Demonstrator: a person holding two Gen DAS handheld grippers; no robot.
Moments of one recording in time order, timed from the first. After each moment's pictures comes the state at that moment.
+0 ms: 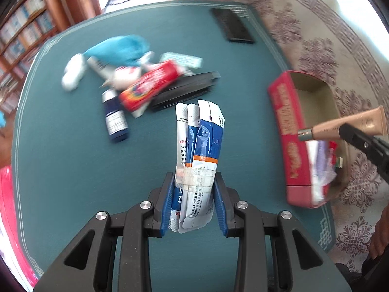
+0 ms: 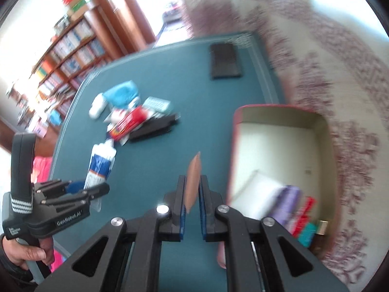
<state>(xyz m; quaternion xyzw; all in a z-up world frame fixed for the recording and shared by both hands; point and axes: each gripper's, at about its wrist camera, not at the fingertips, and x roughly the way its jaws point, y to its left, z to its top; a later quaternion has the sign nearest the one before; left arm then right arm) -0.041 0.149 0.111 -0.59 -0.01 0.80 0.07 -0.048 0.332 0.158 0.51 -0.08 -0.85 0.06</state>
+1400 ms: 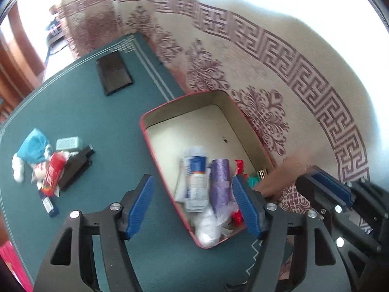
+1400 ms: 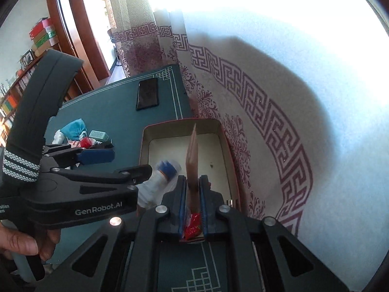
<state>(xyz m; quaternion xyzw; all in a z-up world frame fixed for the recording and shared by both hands) -0.070 0.321 0.175 -0.54 0.06 0.81 0.20 0.028 0.418 0.198 0.45 -0.08 -0.89 -0.07</state>
